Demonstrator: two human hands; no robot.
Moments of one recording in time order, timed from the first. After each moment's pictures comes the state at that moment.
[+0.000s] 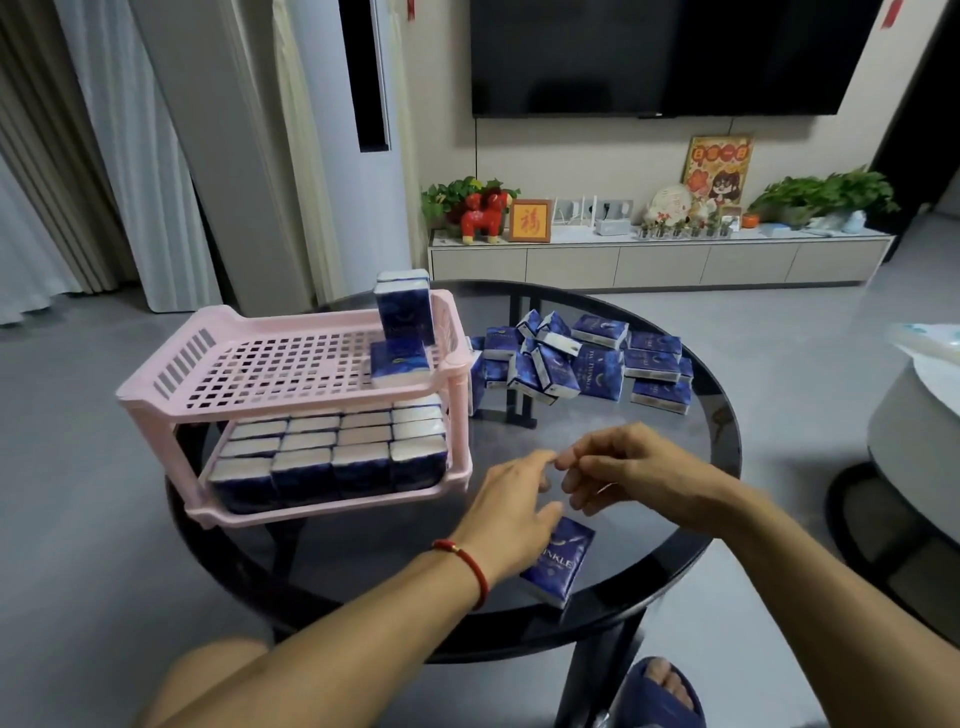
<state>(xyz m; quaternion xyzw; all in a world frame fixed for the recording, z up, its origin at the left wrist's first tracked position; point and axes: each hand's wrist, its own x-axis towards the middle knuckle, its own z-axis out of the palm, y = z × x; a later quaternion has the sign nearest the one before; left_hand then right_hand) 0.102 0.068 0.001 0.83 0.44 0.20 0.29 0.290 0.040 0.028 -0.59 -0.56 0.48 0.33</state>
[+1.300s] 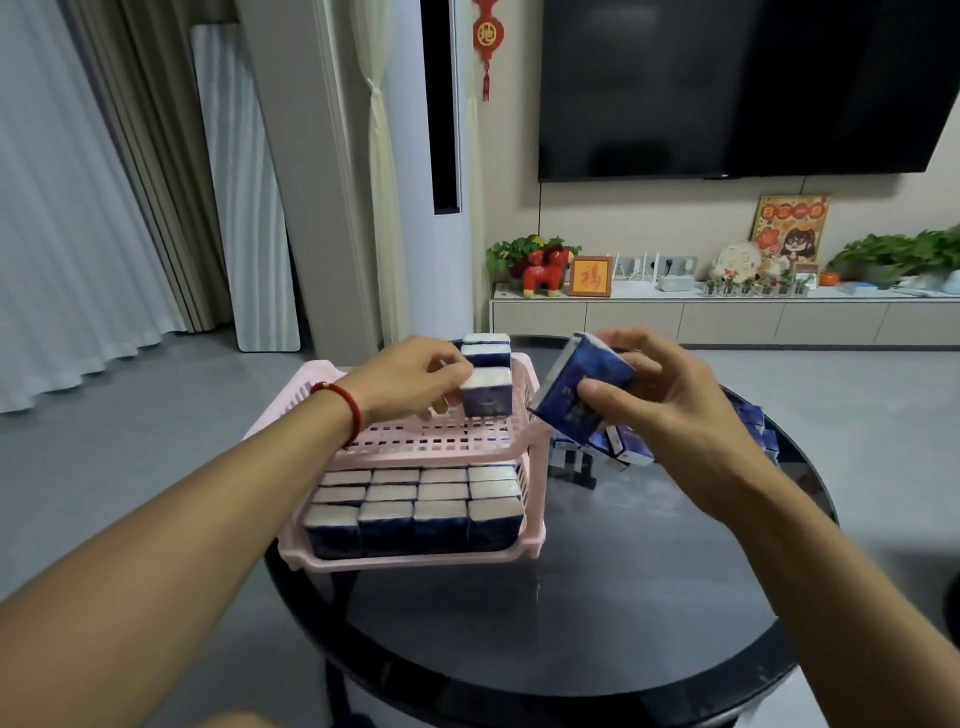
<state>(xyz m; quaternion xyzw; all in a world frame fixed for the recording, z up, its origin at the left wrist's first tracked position) -0.029 0.181 0.151 0.82 0.47 0.21 0.25 0.217 0.060 0.130 -0.45 -0.60 0.34 0.56</state>
